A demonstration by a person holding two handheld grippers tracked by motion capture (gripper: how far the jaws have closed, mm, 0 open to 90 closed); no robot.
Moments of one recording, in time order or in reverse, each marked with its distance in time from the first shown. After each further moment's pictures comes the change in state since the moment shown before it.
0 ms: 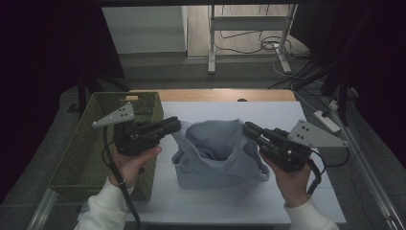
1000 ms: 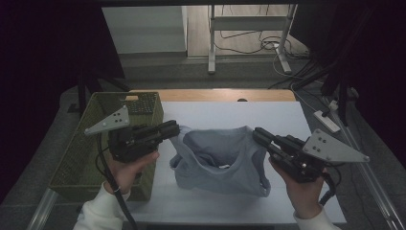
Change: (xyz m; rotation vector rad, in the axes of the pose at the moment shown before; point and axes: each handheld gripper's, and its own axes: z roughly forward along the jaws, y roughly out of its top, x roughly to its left) left arm -0.014 0.003 -0.008 -0.012 -0.016 0.035; right arm 0.009 0.006 -0.026 -0.028 -0.027 -0.037
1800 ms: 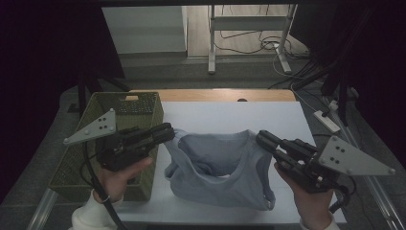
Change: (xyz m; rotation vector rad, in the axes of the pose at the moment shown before) left arm -0.021 0.010 -0.017 -0.035 -0.024 0.049; right arm 0.018 0.025 -0.019 -0.070 0.031 -0.036
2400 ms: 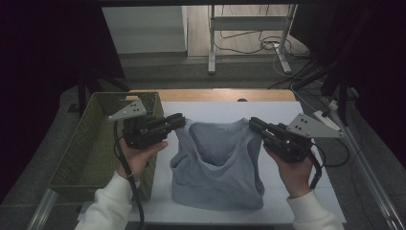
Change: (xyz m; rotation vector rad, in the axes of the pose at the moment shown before) left arm 0.054 -0.019 0.049 0.116 0.116 -0.067; right arm -0.052 -0.049 0.049 0.187 -0.090 0.063
